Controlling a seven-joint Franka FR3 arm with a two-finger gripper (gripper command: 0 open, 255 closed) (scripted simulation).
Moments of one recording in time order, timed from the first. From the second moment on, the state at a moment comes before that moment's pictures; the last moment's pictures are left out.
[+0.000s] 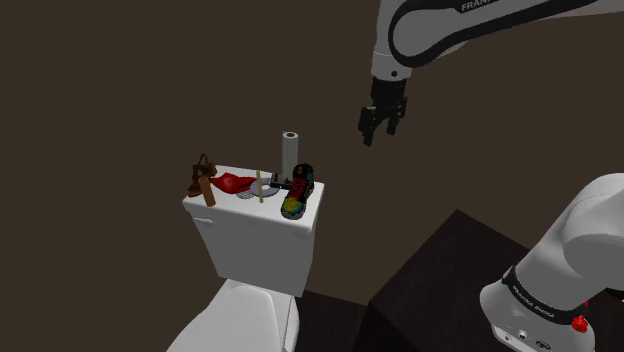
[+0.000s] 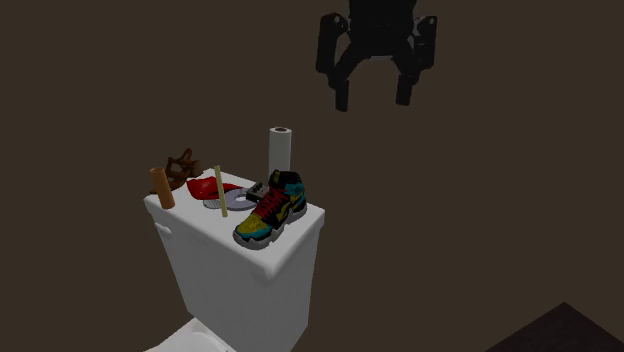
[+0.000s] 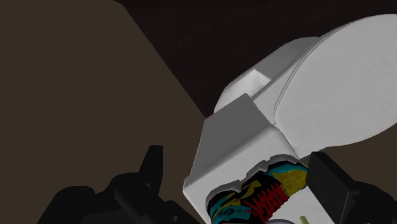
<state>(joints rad) 0.00 -0.30 0.08 -2.29 0.02 1.96 0.12</state>
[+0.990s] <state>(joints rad) 0.03 0.28 0.11 -1.88 -0.01 2.14 0.17</state>
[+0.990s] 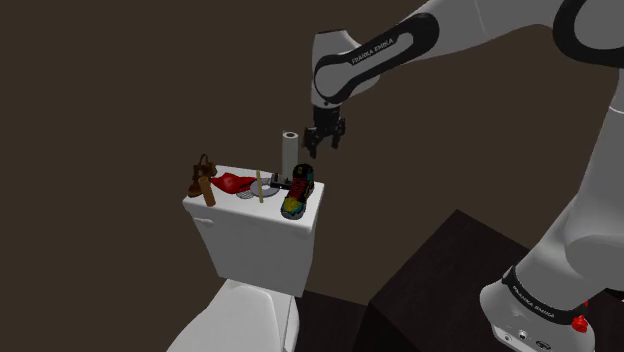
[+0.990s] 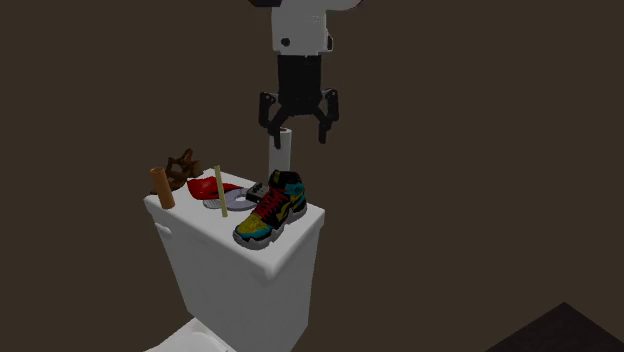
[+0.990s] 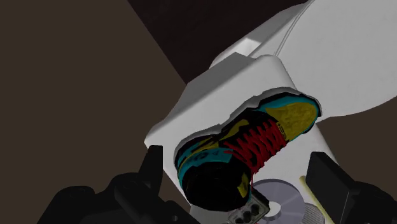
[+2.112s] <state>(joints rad) 0.07 0.70 0.10 -1.49 -0.04 2.18 0.19</state>
